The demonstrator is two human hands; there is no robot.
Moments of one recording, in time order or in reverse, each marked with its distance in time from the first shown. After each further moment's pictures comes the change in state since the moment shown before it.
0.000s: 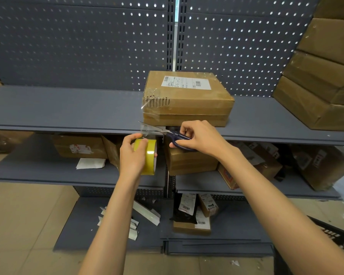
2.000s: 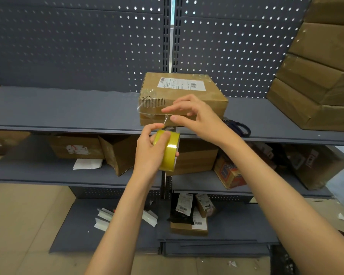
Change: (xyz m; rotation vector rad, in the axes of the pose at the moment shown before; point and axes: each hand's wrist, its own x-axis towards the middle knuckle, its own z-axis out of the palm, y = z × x) left_hand -0.046 0.044 0.026 -0.104 -0.262 0.048; right_hand -0.012 -0.027 -0.040 0.342 0.107 -0.173
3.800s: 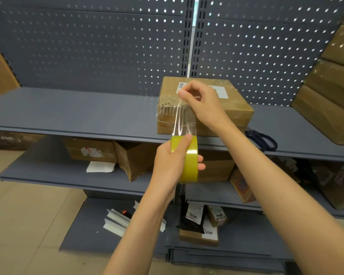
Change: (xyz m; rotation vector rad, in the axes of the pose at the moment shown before) left_hand 0.005 0.018 0.001 -0.132 -0.043 -0.214; right_hand 0.081 0.010 0.023 0.117 0.276 -0.042
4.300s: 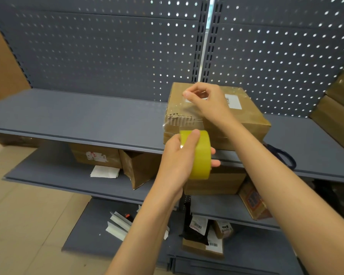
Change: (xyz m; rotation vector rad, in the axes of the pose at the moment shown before) left_hand 0.026 0.023 0.006 -0.008 -0.072 0.050; right_hand 0.049 0.030 0.006 -0.004 -0.027 0.048
